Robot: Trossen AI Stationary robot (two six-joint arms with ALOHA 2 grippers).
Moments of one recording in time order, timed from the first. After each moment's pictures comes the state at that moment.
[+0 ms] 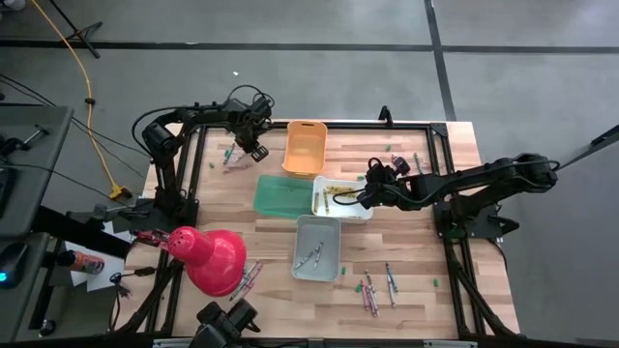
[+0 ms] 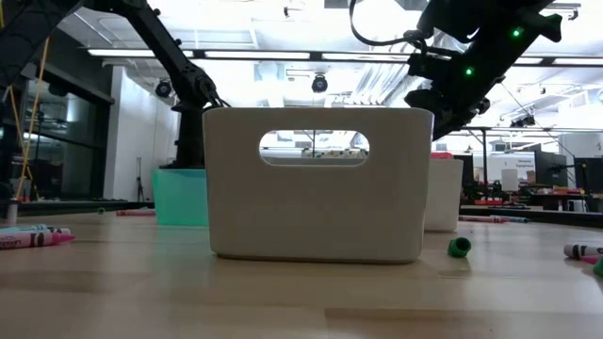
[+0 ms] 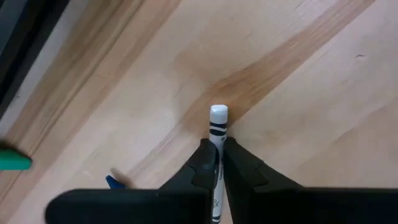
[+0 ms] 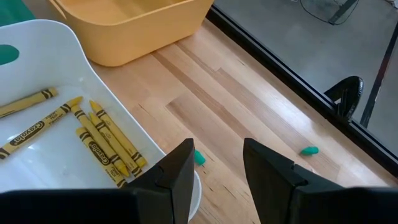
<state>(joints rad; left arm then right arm) 0.86 1.94 1.22 -0.84 -0.10 0.11 0.04 1.30 0.73 -0.46 0.78 0.53</state>
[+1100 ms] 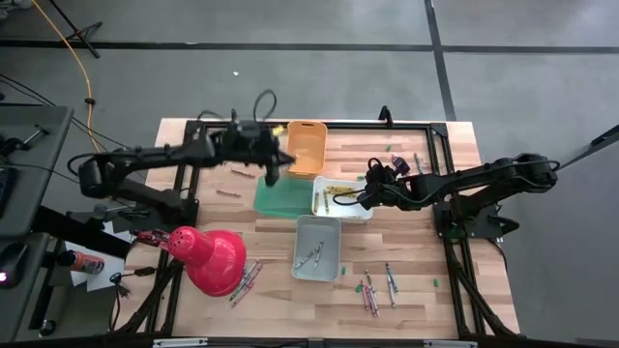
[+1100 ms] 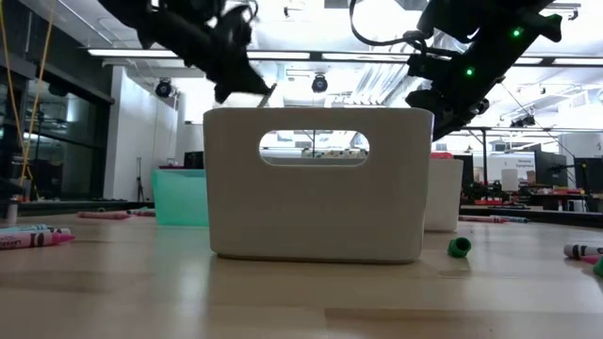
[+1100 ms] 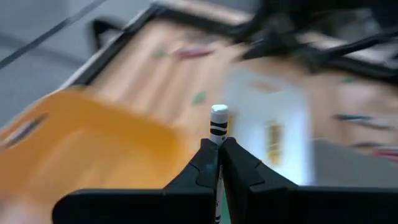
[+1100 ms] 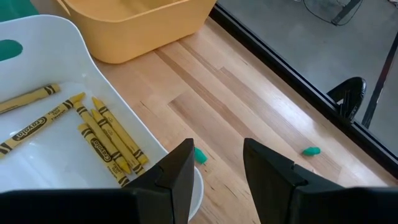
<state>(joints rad) 0.37 1.28 0.84 -0.05 0.21 -0.06 0.04 1.30 0.73 -0.46 0.77 0.52</state>
